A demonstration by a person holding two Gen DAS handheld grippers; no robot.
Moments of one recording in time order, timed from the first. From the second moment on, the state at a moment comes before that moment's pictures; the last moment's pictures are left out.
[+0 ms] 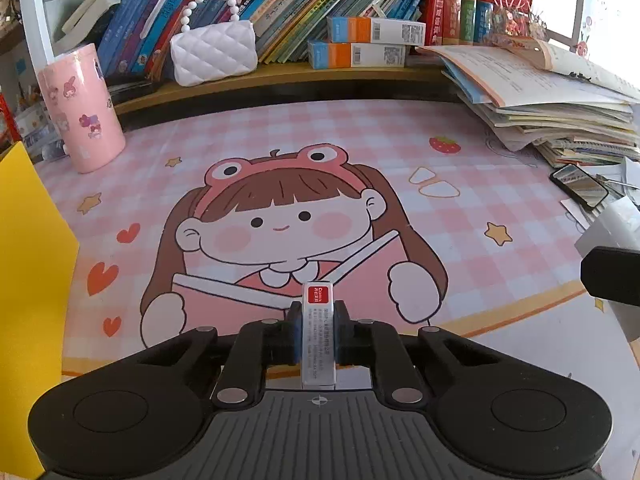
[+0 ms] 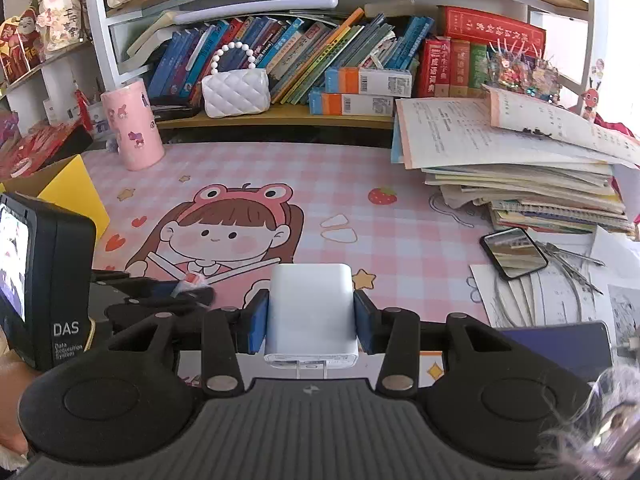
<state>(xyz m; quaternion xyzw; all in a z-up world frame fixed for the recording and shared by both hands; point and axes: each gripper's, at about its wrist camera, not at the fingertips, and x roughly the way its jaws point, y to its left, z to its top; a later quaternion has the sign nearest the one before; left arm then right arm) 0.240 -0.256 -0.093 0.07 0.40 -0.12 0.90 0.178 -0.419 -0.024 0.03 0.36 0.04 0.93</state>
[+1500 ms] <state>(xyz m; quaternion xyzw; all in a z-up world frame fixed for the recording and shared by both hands) 0.008 0.043 -0.006 -0.05 0.34 -0.07 0.94 0.038 -0.141 -0.023 -0.02 0.38 0.14 0.91</state>
